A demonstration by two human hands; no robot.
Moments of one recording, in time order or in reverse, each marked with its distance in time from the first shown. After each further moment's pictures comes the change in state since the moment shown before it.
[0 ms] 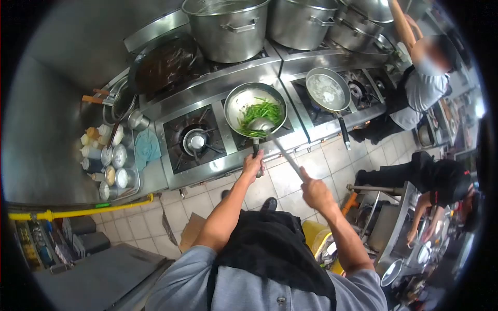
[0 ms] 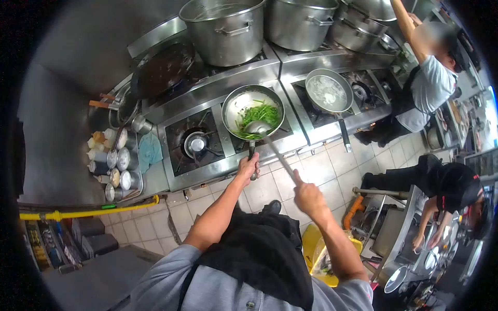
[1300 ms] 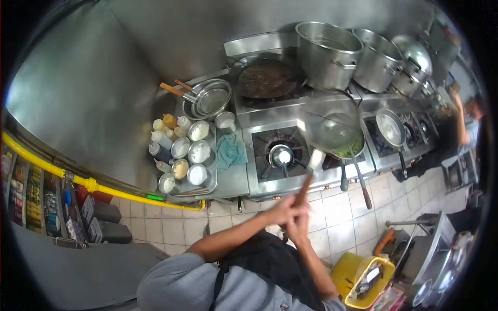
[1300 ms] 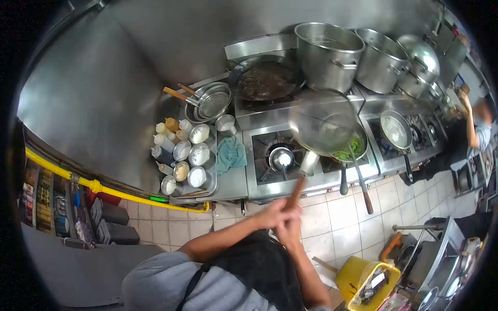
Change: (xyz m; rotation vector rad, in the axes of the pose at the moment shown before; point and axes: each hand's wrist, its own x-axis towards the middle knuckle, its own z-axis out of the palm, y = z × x) left_hand -0.248 0.090 -0.249 0.339 -0.587 0.341; right_hand -0.024 -0.358 0.176 0.889 0.630 -0.456
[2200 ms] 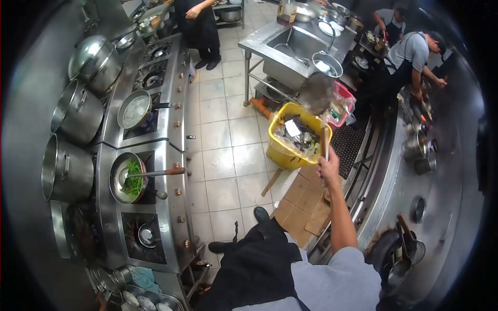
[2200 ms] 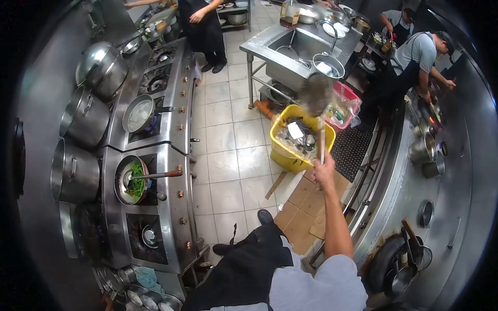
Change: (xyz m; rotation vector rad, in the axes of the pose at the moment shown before) left_hand -0.135 -0.270 -0.169 0.935 -0.120 -0.686; right_hand -0.379 -0.031 -0.364 -0.036 1.613 0.697
